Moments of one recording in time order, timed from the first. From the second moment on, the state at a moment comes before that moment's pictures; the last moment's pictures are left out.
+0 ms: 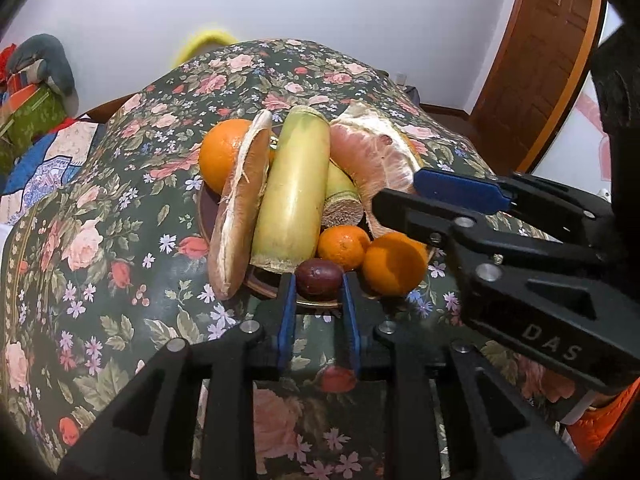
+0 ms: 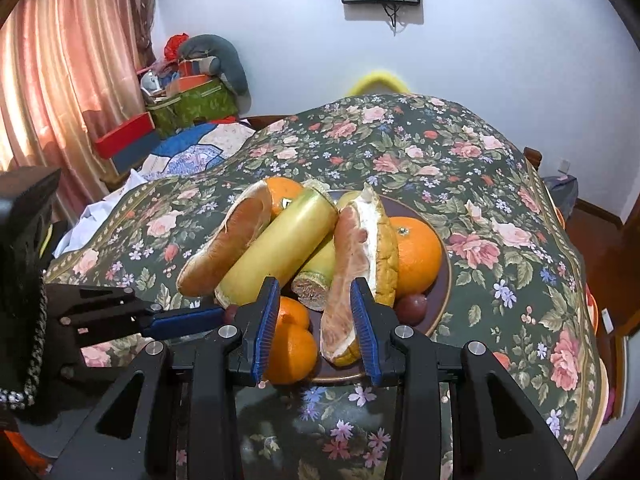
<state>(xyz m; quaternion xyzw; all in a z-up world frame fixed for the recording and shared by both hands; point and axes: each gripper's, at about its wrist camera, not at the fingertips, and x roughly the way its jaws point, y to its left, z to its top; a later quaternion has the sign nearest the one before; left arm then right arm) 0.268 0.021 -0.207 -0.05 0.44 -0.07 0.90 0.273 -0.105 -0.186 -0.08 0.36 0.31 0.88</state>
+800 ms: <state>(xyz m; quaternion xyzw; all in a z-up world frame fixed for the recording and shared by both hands) 0.173 0.031 -0.076 -0.07 0.29 -0.04 0.95 0.202 -0.157 -0.094 -0.04 0.28 0.29 0.92</state>
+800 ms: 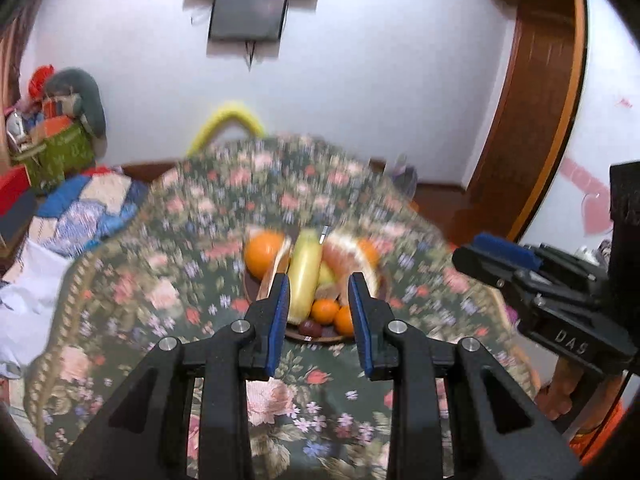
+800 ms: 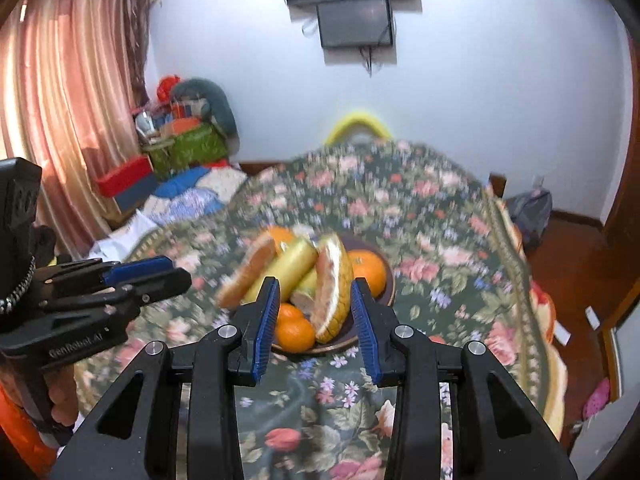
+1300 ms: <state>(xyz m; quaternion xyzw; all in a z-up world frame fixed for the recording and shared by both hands) 0.049 0.009 0.023 -0.04 0.14 -0.02 0.99 0.080 -0.179 -0.006 -0.03 0.13 0.26 0.96</state>
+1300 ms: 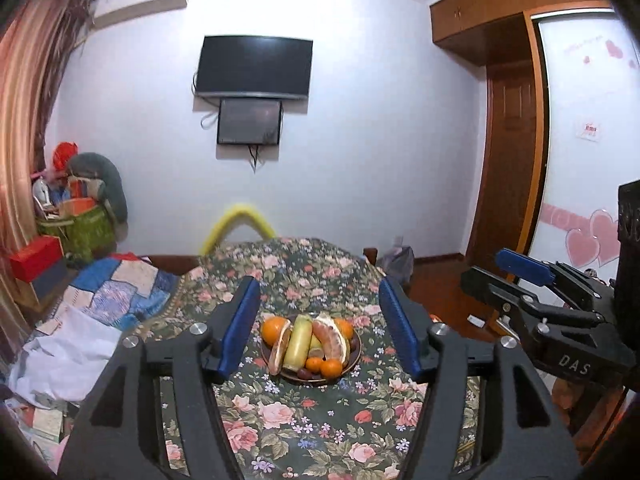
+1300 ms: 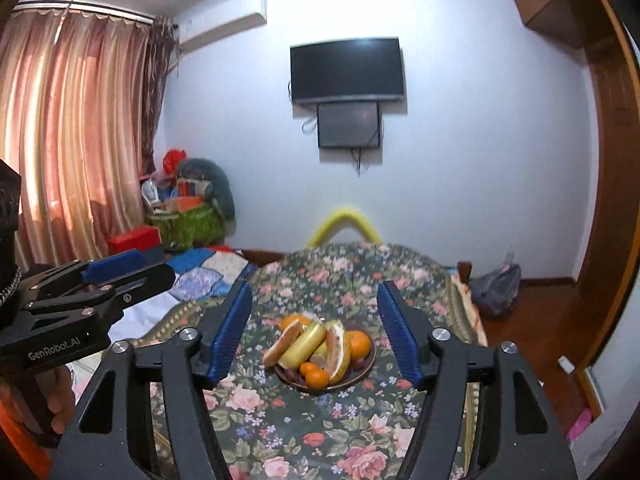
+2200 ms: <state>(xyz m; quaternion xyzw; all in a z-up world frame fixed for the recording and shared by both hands) -0.001 0.002 0.034 -0.03 0.10 0.01 0.99 0.036 -0.193 -0.004 -0.02 0.08 0.21 0.97</state>
